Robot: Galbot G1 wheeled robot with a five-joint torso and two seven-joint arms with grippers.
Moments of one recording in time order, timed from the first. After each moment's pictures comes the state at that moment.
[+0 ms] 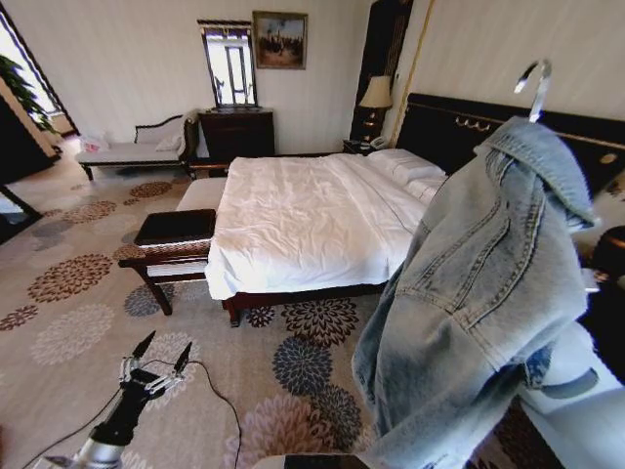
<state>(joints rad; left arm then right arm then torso) 1.91 -1.44 -1.07 -2.09 -0.62 -0.34 0.73 -1.23 0.76 0.68 2.45 0.35 -0.19 0.55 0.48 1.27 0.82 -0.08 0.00</state>
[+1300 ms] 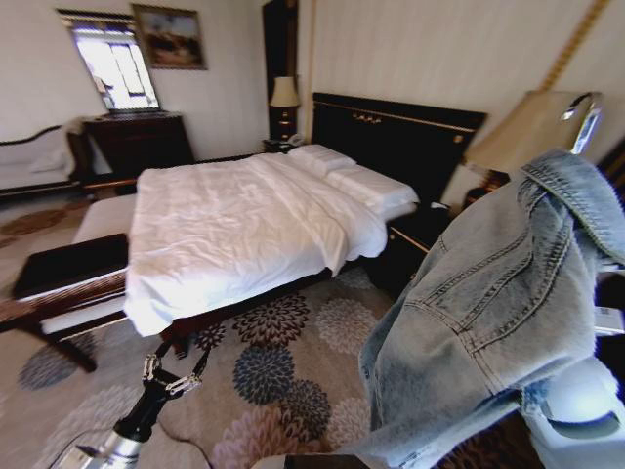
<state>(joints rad) 1.87 -1.43 -1.00 -2.05 -0.55 -0.34 0.76 -1.42 0.91 0.85 2.50 0.23 -0.15 0.52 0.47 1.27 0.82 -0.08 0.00</state>
